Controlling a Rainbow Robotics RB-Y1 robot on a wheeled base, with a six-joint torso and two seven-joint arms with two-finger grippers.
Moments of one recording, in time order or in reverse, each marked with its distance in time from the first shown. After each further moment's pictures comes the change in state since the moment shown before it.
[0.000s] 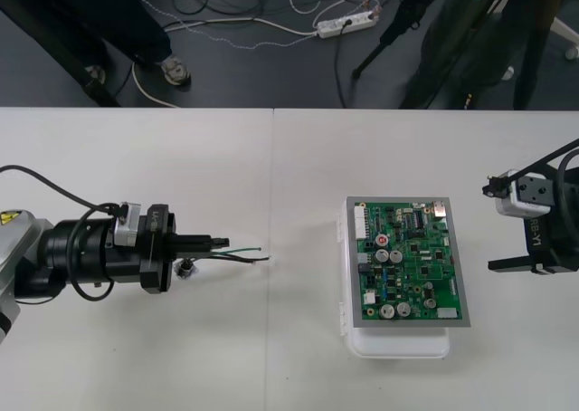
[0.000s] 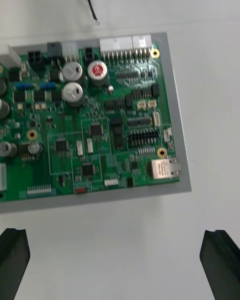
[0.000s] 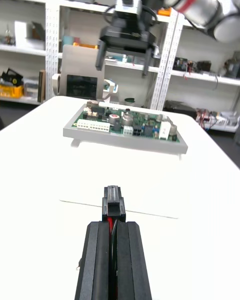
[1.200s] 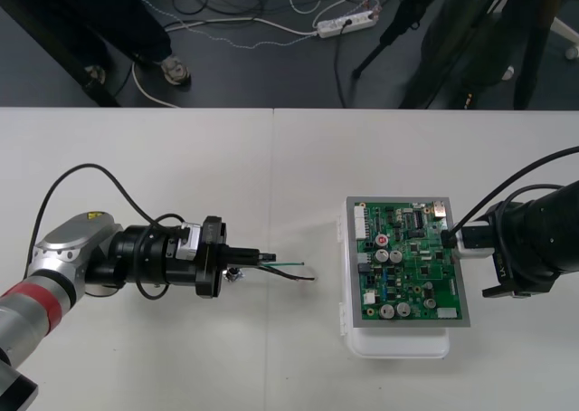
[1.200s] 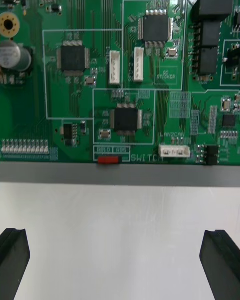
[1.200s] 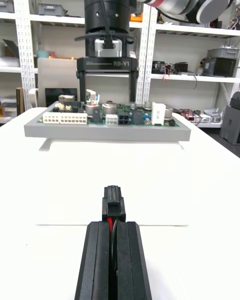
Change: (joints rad) right arm -0.056 0.000 0.302 0.050 0.352 0.000 0.000; left arm -0.285 -0.067 -0.411 0.475 0.247 0.000 -0.388
